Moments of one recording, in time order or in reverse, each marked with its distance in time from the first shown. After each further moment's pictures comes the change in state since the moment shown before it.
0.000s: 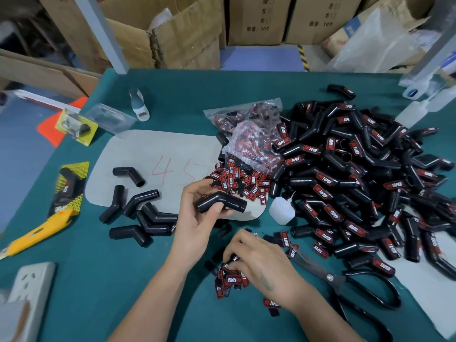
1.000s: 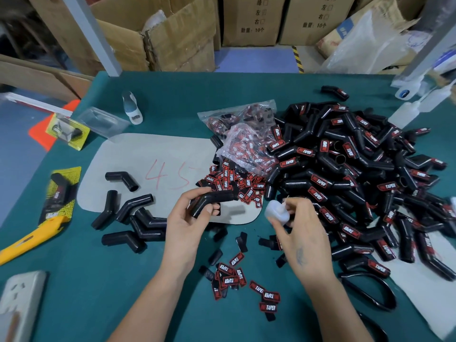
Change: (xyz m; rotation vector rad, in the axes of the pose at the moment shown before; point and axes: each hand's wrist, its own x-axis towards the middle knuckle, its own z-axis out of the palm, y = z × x) left_hand 0.004 -0.017 -0.007 0.002 0.059 -0.130; right_hand -0.009 0.026 -0.047 0.090 0.580 0.524
